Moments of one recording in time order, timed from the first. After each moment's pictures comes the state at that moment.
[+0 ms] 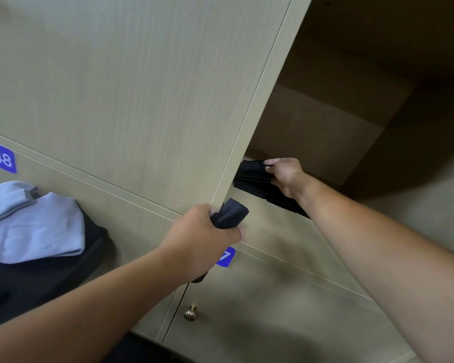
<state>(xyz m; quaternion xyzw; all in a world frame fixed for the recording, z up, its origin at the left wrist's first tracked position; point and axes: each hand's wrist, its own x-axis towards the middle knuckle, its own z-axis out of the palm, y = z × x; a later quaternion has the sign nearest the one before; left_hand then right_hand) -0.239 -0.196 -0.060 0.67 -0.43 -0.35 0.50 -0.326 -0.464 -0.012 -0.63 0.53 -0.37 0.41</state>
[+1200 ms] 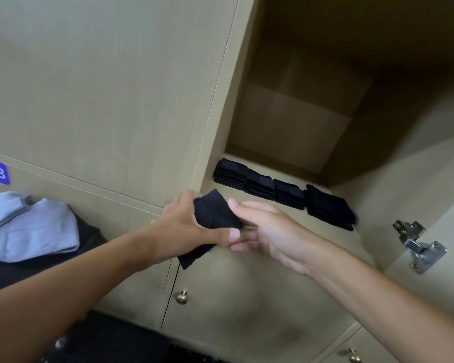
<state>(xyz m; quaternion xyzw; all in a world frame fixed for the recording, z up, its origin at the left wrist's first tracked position) -0.238 -0.174 -0.042 0.64 -0.52 -0.36 0.44 -0.414 -0.245 0.003 -0.68 0.39 -0.16 0.60</state>
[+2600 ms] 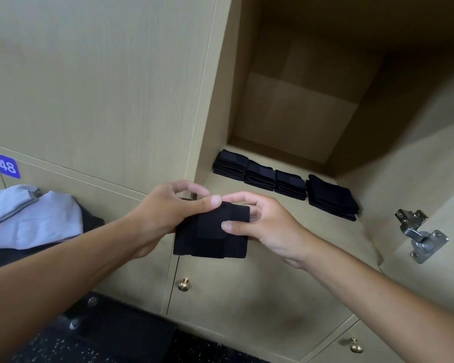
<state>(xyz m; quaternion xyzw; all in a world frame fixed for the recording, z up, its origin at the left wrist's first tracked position) -0.246 -0.169 -0.031 0.57 -0.42 -0.45 0.55 -0.437 -0.262 -0.019 -0.75 0.32 -0.21 0.53</state>
